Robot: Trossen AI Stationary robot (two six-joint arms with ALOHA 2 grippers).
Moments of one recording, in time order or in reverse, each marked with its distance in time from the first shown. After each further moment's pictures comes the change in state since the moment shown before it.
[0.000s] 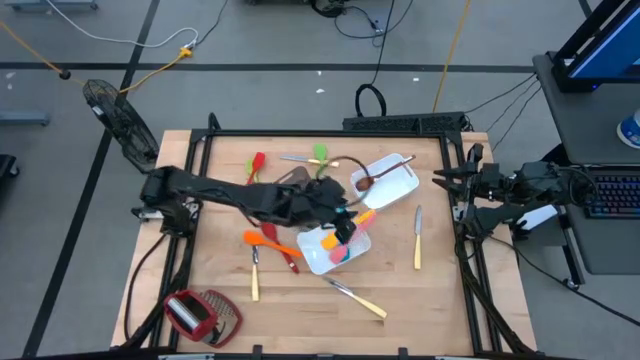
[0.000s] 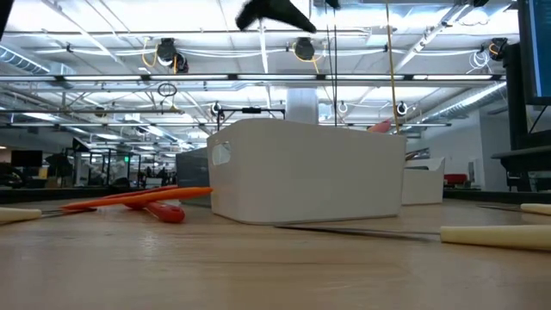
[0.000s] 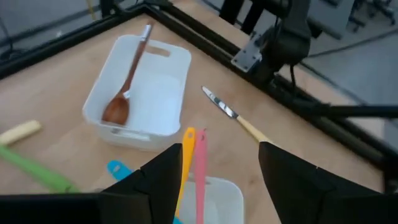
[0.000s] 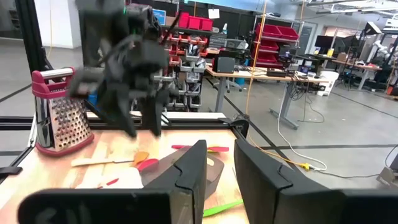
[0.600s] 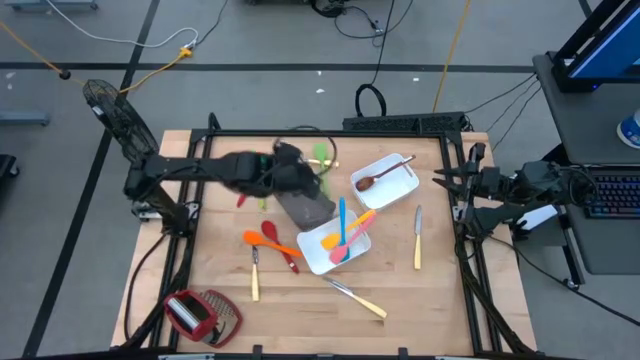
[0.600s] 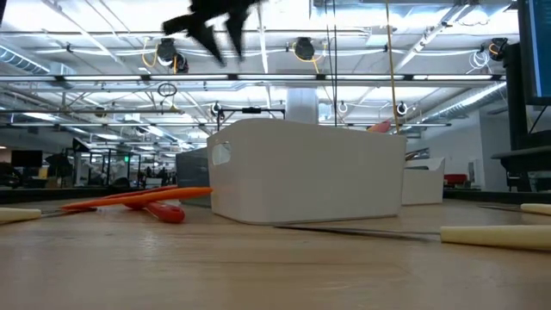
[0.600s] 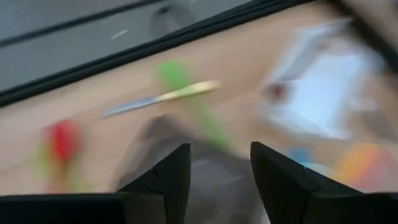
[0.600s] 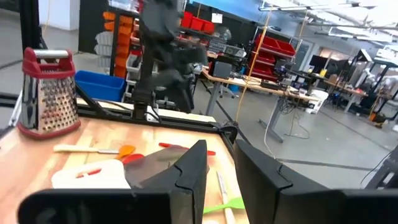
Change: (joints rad) left arm 0.164 -0.131 0.001 -0.610 -0.166 -0.347; right arm 0.000 0.000 0.000 0.012 0.000 -0.149
